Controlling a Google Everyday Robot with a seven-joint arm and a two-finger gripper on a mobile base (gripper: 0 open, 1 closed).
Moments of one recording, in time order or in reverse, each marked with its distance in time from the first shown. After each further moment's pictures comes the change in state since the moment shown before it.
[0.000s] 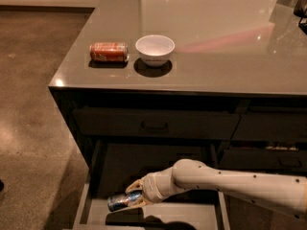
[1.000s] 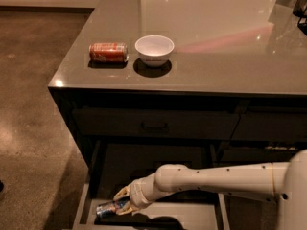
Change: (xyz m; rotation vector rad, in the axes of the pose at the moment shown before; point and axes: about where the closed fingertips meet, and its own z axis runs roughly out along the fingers) arm -0.007 0.012 0.065 -0.078 0.001 0.022
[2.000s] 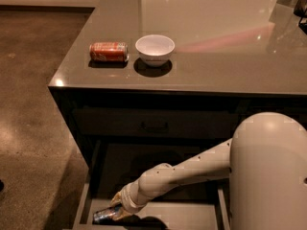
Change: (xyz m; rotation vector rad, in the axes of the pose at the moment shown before) arm 0.008 0.011 0.033 -0.069 0.151 0.030
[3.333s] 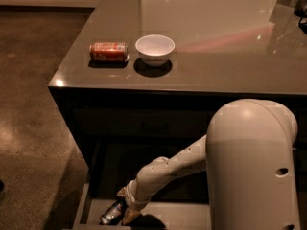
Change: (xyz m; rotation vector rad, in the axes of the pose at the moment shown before) arm 0.027 0.003 -0.012 -0.066 0.140 0.066
